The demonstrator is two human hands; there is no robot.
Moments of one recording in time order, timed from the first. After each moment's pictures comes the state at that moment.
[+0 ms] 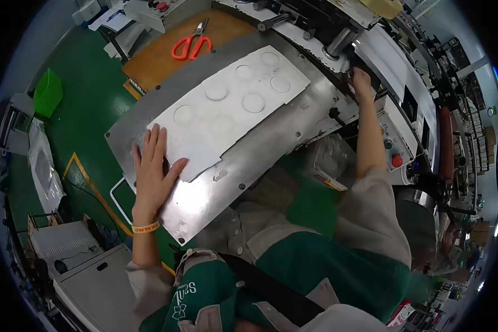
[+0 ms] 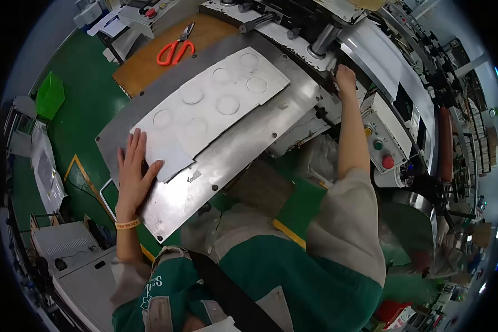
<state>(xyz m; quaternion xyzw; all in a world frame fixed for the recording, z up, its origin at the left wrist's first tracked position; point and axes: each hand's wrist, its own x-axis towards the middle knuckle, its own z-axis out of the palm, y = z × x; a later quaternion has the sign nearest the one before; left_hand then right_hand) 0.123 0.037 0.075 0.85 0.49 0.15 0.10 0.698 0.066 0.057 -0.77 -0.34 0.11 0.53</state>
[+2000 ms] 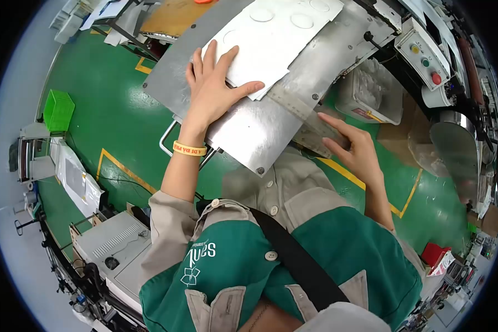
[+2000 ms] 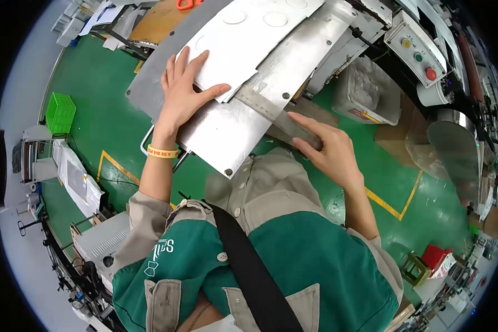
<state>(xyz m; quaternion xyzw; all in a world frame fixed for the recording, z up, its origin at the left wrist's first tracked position) 0.111 0.074 0.055 0.90 0.34 0.22 0.17 0.287 -0.167 0.088 -0.77 -0.51 0.24 0.31</state>
